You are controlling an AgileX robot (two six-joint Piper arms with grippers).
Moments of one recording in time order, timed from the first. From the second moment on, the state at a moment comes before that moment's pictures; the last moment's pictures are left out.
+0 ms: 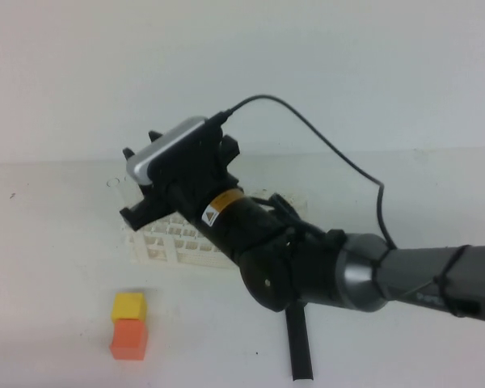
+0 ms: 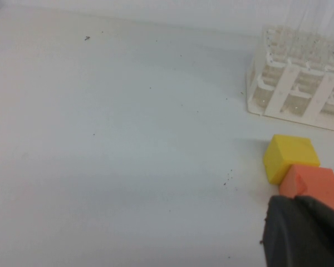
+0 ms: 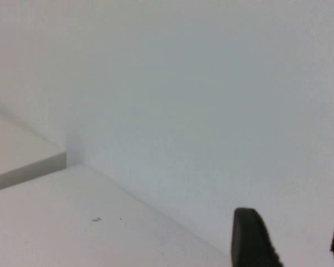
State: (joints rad) right arm 0.89 2.15 -1.43 0.26 -0.66 -0.35; left arm -0.13 -0.03 0.03 0.02 0.33 -0.06
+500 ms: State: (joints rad) right arm 0.86 2.03 -1.33 0.62 -0.68 -0.64; left arm -0.13 -0.03 0.03 0.02 0.33 -0.06
